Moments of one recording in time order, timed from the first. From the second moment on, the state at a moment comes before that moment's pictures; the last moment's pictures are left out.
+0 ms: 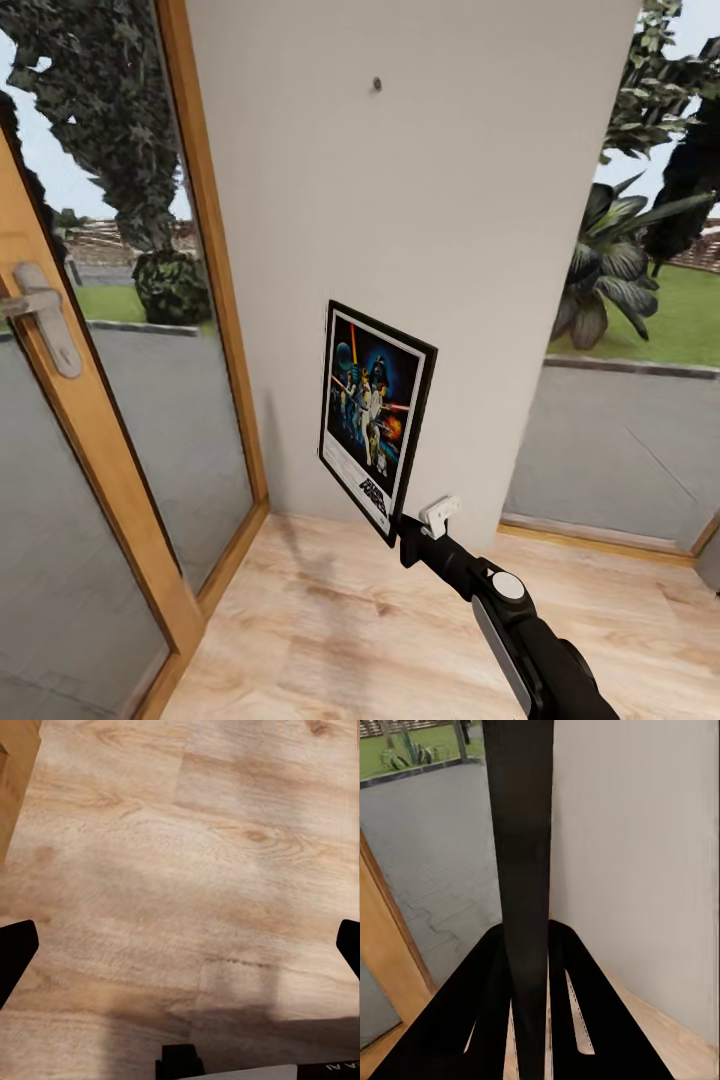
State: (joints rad) left arm 0.05 0.10 0.18 -0.73 -0.03 0.01 -0.28; right arm -0.36 0.00 0.20 -1.15 -0.07 0.06 0.44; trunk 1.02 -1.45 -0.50
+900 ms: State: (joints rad) left arm 0.05 0.10 0.18 -0.73 -0.03 0.01 -0.28; right arm -0.36 0.00 0.20 -1.15 -0.07 0.06 0.44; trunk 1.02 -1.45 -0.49
